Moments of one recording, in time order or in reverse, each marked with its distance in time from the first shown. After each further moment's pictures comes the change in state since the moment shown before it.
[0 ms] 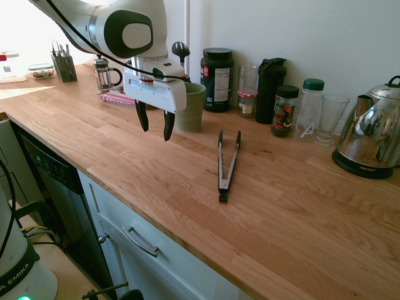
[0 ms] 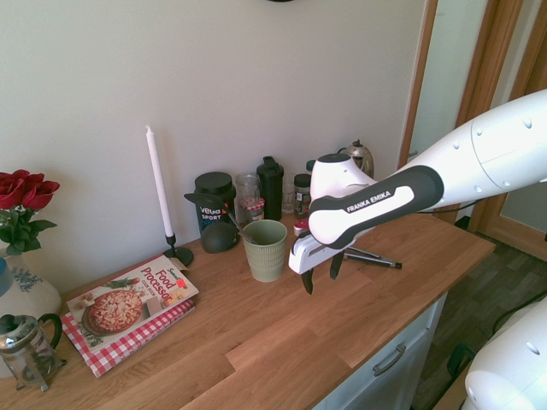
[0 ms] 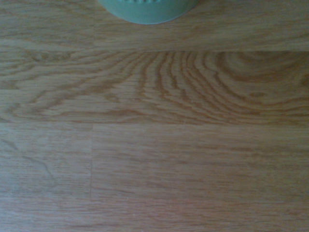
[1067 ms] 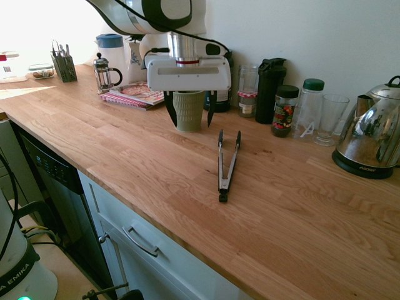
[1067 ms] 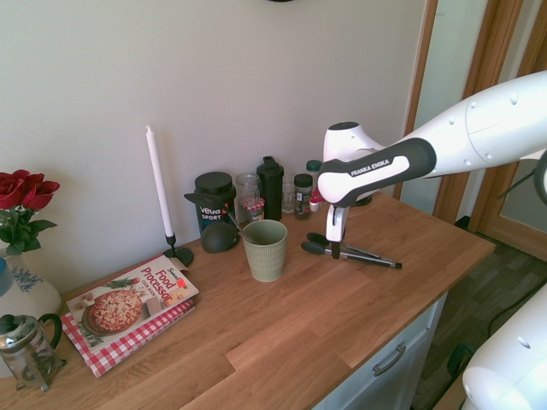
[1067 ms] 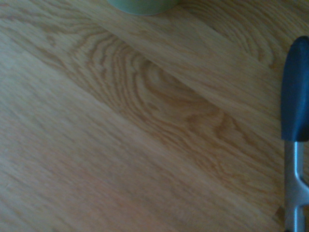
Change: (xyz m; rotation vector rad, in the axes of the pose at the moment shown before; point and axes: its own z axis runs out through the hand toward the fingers) arm 0.105 0.031 -0.029 -0.087 0.031 -0.581
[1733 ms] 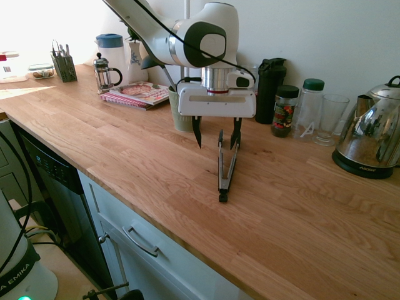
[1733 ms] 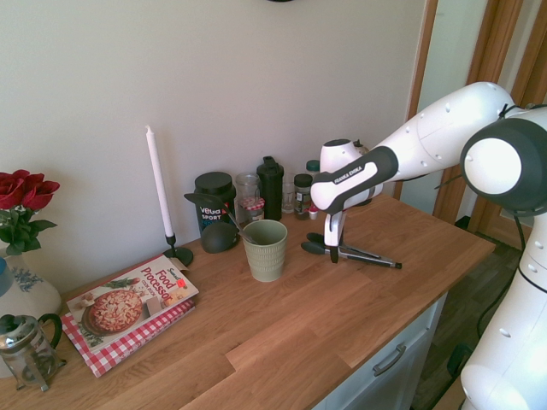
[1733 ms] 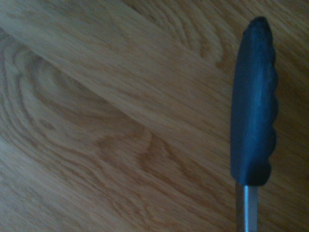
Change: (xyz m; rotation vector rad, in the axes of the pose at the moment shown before) arm 0.053 0.025 0.056 0.009 -0.055 0.006
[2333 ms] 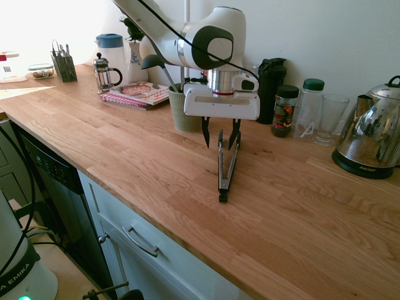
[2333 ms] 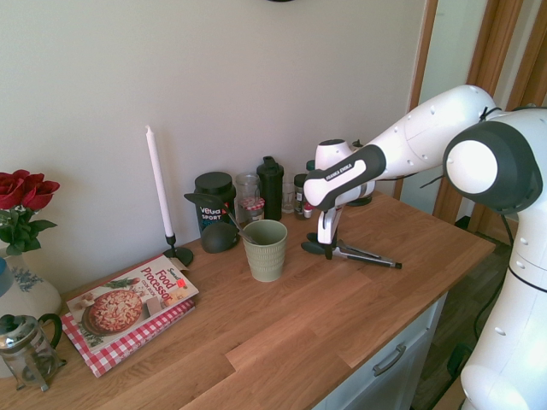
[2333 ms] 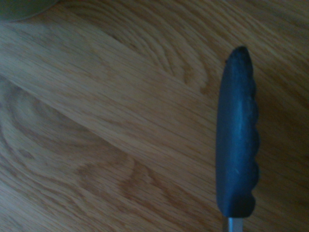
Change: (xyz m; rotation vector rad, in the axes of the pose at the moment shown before) arm 0.017 0.004 0.010 0.015 -0.022 0.025
